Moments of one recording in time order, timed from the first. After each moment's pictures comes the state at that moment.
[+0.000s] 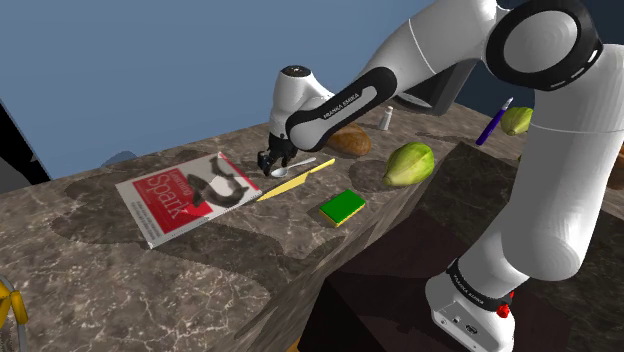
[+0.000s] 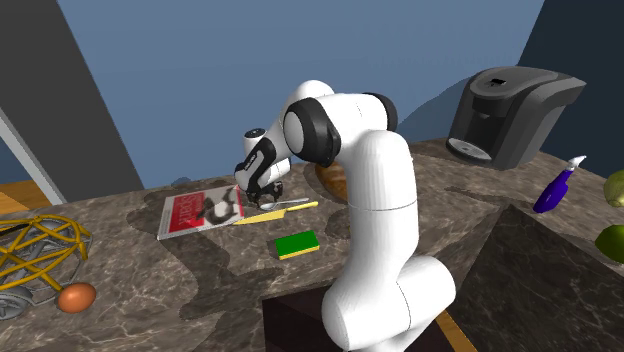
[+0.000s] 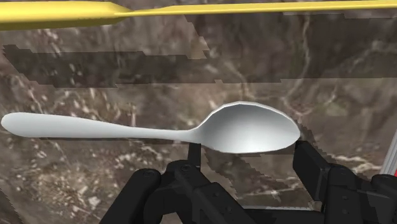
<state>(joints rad) 0.14 0.39 0.19 -2.05 -0.27 2.56 0.46</state>
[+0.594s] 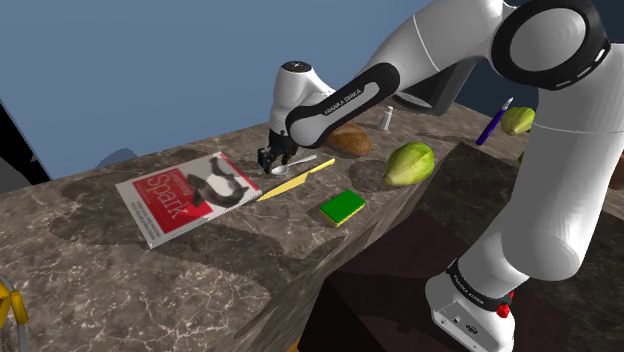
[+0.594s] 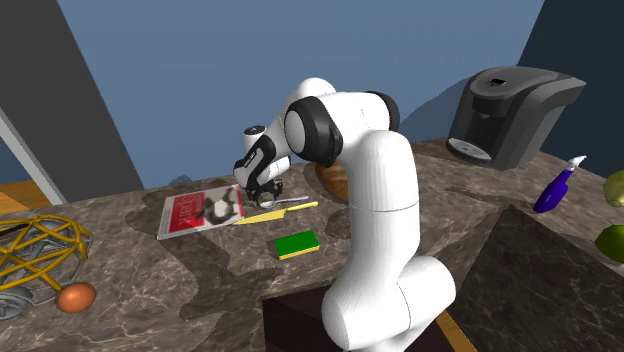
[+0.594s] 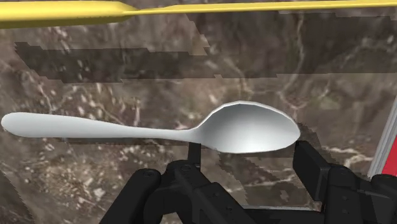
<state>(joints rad) 0.14 0.37 0.20 -2.05 -0.26 2.54 0.46</state>
